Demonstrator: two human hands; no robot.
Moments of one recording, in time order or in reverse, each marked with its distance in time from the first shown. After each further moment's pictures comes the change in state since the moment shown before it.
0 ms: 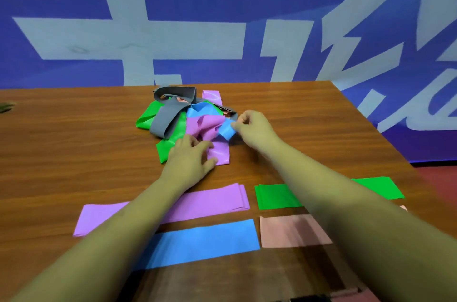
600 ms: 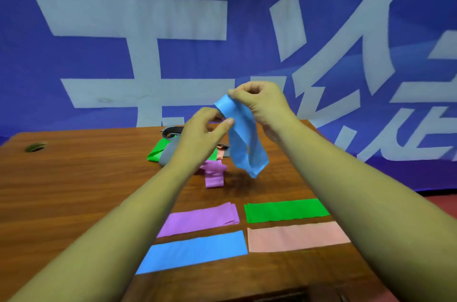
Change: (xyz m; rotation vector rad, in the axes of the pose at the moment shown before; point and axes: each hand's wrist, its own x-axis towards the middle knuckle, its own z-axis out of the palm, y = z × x) left_hand -0.013 0.111 -0.153 -0.688 0.315 0.204; right_hand -0.093 -0.148 -0.120 0.414 0.090 -0.346
